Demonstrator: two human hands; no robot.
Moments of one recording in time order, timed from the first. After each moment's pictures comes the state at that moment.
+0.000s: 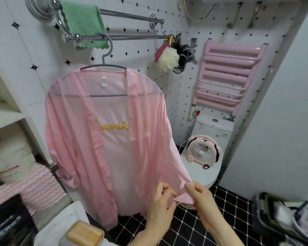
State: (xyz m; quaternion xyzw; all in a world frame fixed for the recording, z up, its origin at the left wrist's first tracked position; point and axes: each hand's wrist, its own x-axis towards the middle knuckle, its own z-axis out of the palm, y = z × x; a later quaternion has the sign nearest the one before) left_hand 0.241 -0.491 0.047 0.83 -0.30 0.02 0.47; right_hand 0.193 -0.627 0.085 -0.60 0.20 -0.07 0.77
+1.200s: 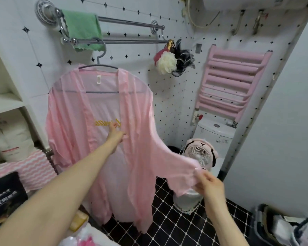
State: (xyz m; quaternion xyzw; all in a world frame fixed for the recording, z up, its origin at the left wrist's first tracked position) left_hand 0.423 -0.486 0.148 0.76 0.02 0.01 0.65; right_hand 0.169 -0.704 0.118 -0.65 0.25 -0.18 0.70
